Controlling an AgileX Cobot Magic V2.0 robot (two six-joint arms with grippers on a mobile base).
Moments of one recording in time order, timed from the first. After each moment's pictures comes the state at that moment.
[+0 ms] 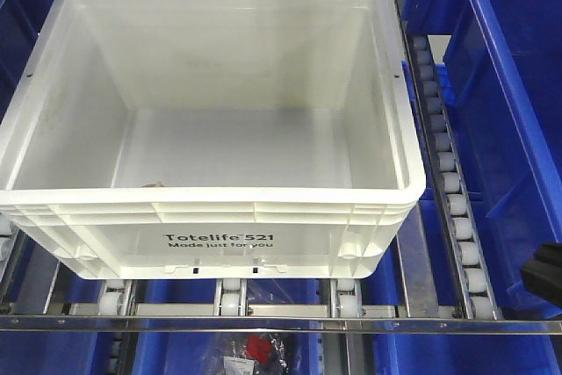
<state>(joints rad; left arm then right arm) -0.05 -0.01 0.03 0.07 0.08 -0.05 0.82 0.47 -0.71 -0.16 1.00 0.09</state>
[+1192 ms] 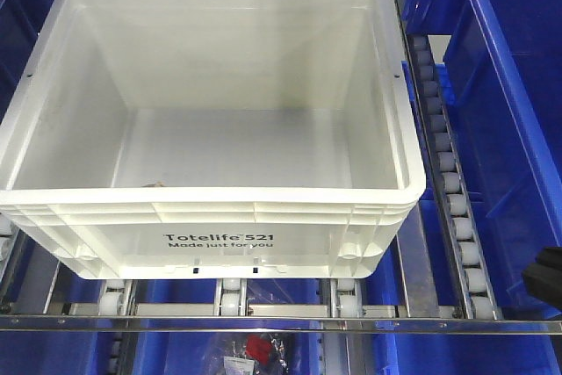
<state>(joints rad) -0.03 -0.01 0.03 0.10 0.06 -0.14 0.82 0.47 -0.71 -0.16 1.02 0.09</state>
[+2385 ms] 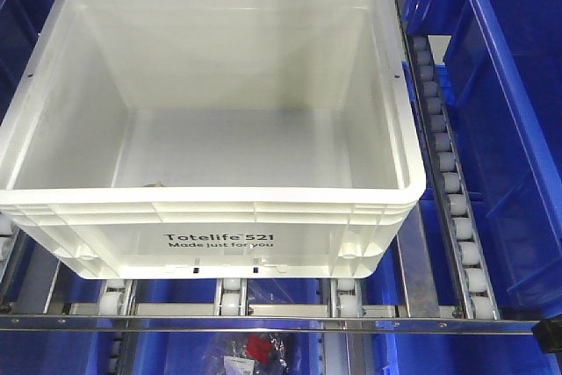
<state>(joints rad) -0.03 -0.01 0.03 0.10 0.06 -0.14 0.10 -0.01 0.03 -0.07 0.10 0.09</state>
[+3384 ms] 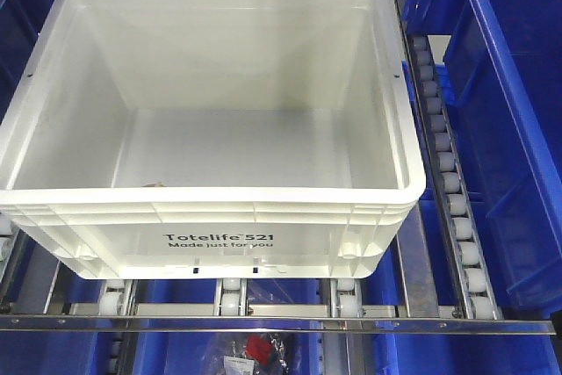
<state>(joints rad) -0.03 -0.01 0.03 0.10 0.06 -0.14 0.05 -0.01 0.03 0.01 -0.07 -0.06</state>
